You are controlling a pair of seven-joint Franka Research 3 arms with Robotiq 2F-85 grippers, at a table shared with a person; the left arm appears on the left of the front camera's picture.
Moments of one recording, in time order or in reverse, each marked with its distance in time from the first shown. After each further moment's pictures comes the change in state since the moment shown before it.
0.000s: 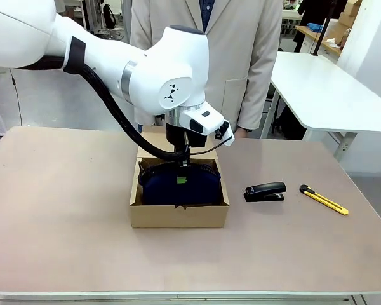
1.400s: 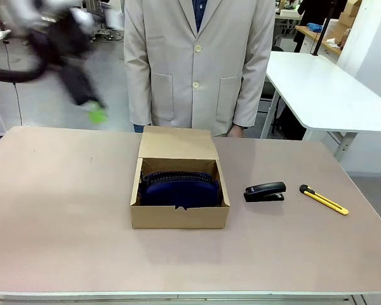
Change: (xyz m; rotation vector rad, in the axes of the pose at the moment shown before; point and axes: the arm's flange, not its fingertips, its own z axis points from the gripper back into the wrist) left arm -0.278 -0.022 0.183 -0.276 -0.473 0.282; right arm 0.000 -0.001 -0.001 -0.001 0.002 -0.001
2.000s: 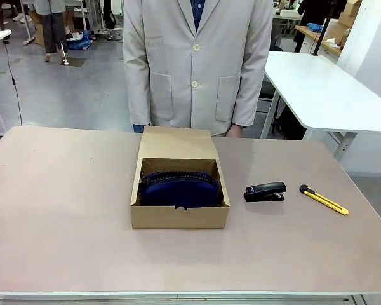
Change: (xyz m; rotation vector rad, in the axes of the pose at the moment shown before) left arm -0.313 0.080 -0.013 -0.486 -0.586 0.677; right arm 0.000 0.000 0.000 -0.002 0.001 0.000
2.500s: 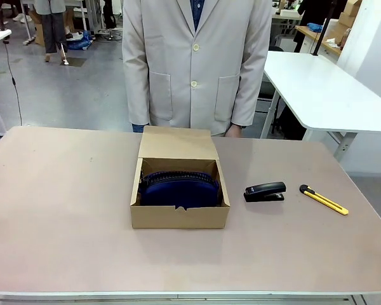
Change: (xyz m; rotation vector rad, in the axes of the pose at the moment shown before) left arm 0.005 0.000 -0.004 -0.007 -0.018 0.025; right arm 0.000 0.000 0.000 -0.001 -0.001 -0.001
